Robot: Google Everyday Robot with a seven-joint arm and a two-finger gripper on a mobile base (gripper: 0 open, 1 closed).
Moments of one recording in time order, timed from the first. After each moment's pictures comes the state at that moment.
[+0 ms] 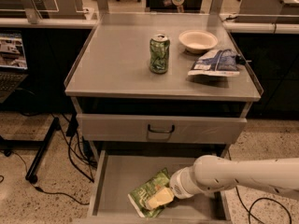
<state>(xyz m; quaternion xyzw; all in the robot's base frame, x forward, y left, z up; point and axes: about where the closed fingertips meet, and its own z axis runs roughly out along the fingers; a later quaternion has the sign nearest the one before) 0.439 -0.060 0.475 -0.34 0.90 0.22 0.18</state>
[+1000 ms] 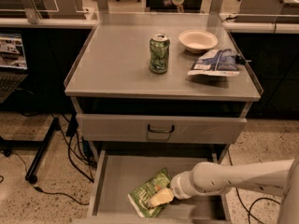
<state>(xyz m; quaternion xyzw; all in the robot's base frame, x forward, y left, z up) 0.466 -0.073 0.401 -0.32 0.90 0.22 0.20</state>
